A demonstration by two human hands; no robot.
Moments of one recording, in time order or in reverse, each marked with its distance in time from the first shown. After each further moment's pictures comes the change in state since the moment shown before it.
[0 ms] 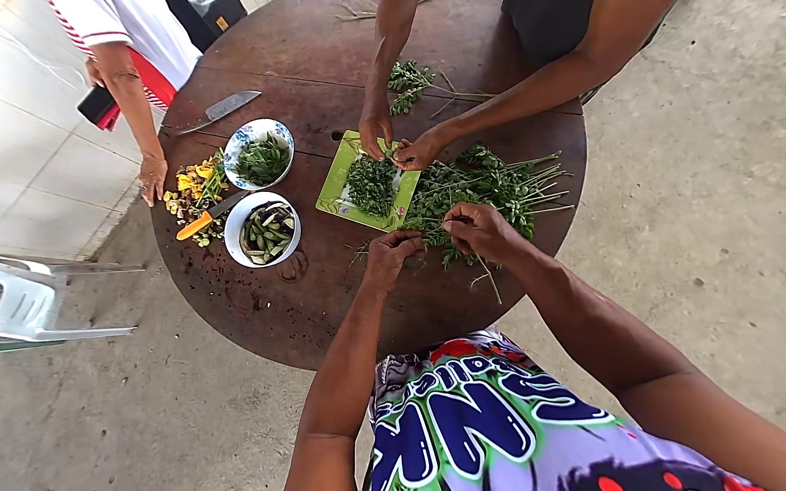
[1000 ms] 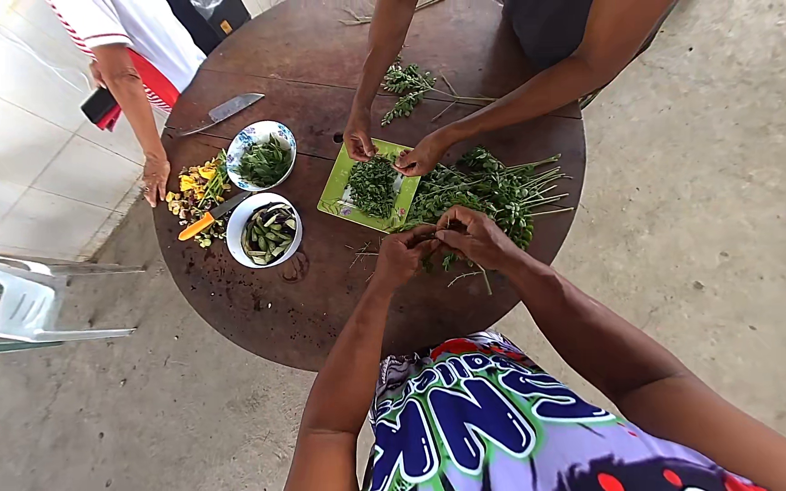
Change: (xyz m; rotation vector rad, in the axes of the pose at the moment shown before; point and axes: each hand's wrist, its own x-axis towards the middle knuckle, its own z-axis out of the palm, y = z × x) left_hand 0.001 0.013 0.015 0.439 -0.135 0.047; right_hand -0.004 -0.004 0.011 -0.034 -0.037 -0.052
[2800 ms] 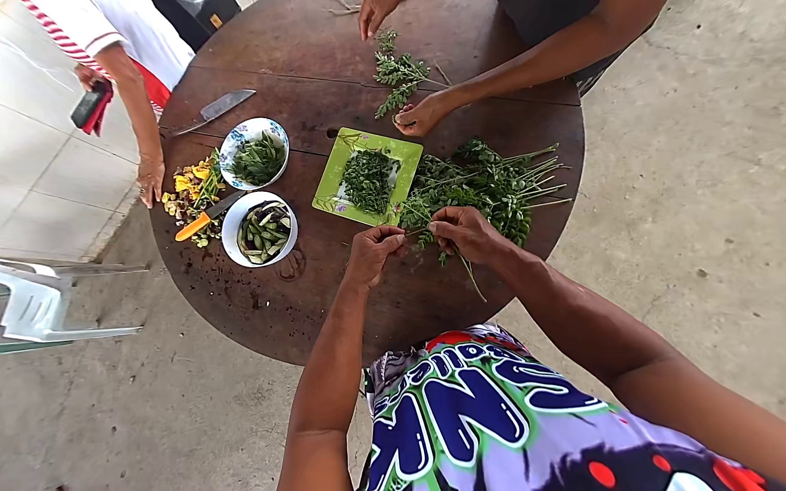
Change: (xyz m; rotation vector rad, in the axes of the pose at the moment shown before) left_hand -0.003 -0.013 -0.030 -0.294 0.120 -0.097; right_hand 0.009 0.016 0.005 0.327 0.045 0.148
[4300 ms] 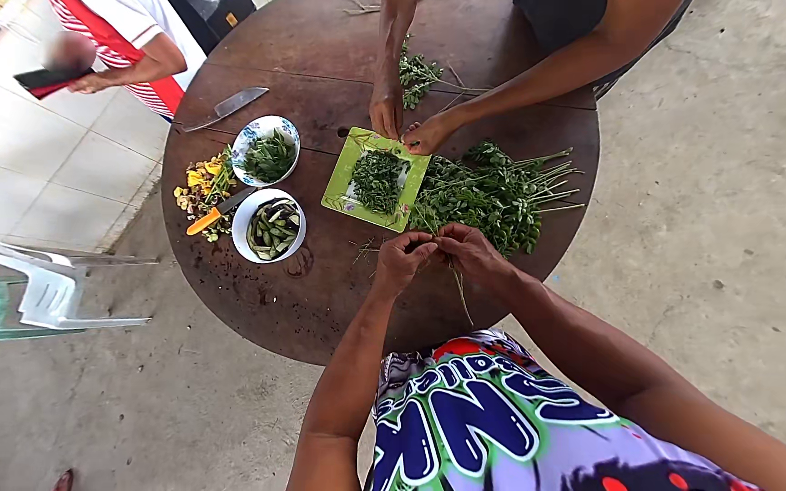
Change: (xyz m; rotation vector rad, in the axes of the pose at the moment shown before) left_hand -0.009 -0.014 0.028 0.296 -0.010 0.138; right_hand -0.004 0.039 0.018 0.297 -0.009 -0.046
